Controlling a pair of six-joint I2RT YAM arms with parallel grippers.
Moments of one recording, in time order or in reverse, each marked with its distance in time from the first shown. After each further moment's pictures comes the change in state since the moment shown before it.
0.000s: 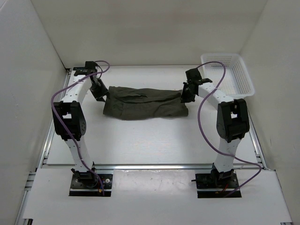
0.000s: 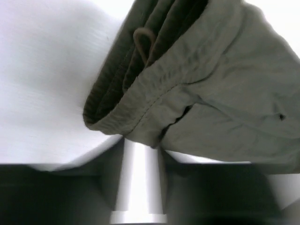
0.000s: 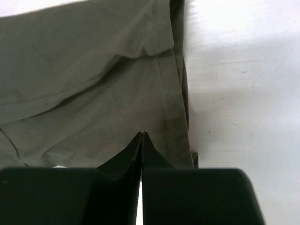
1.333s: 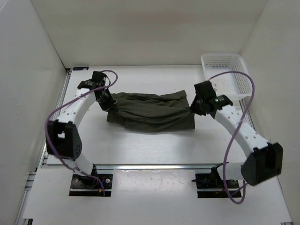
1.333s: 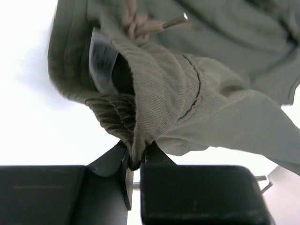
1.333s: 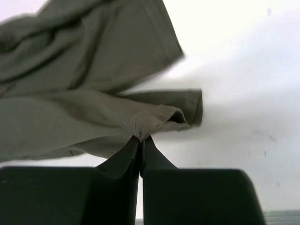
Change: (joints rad) left arm -0.164 -0.364 -0.369 0.020 0.061 -0.117; right arm 0.120 -0.655 -0.377 -0.174 0.224 0.212
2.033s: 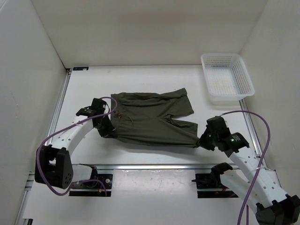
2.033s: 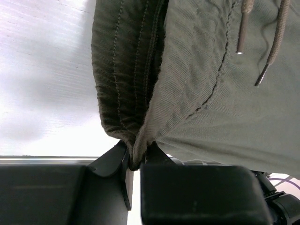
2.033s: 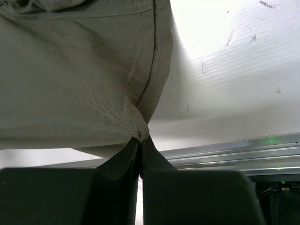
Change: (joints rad) left arm -0.043 -0.302 -0.501 0.088 0.023 -0.030; right arm 0.004 -0.550 -0.484 -0.144 -0.156 0.156
